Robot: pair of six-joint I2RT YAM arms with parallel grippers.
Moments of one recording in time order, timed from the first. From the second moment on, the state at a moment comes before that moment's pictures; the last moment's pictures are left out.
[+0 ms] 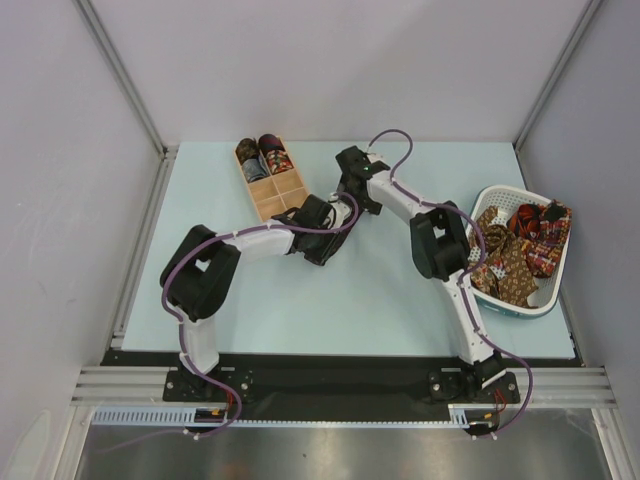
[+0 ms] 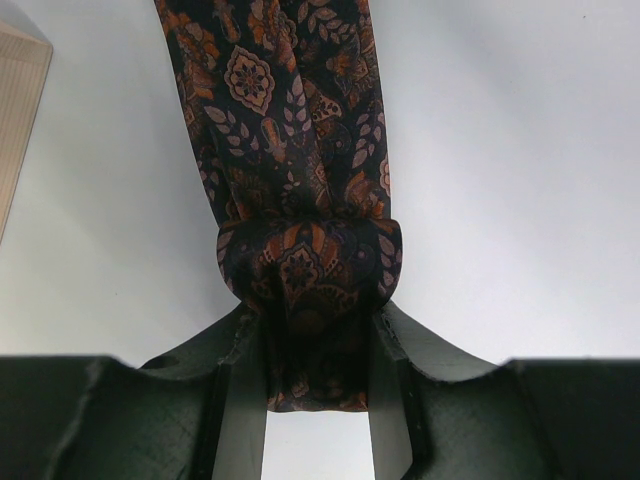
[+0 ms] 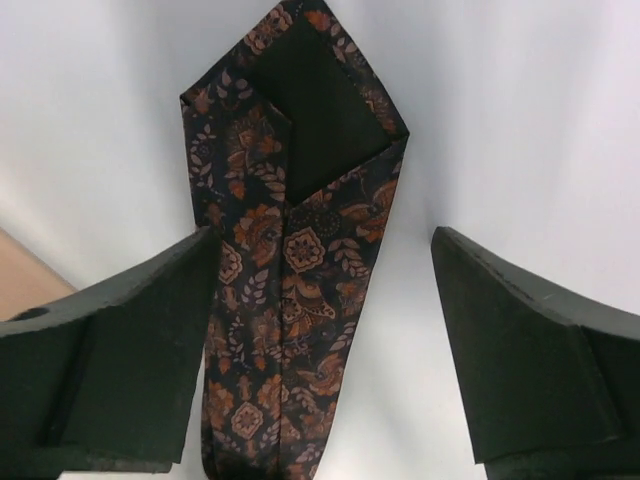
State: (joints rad) left arm -0.64 1.91 1.21 -0.28 0.01 0.04; right arm 0.51 2.44 2.11 -0.72 0.32 0.78
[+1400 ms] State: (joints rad) left arm -0.72 2.01 1.39 -0.42 0.01 0.07; right arm 0.40 2.20 1.68 -0.48 0.29 0.74
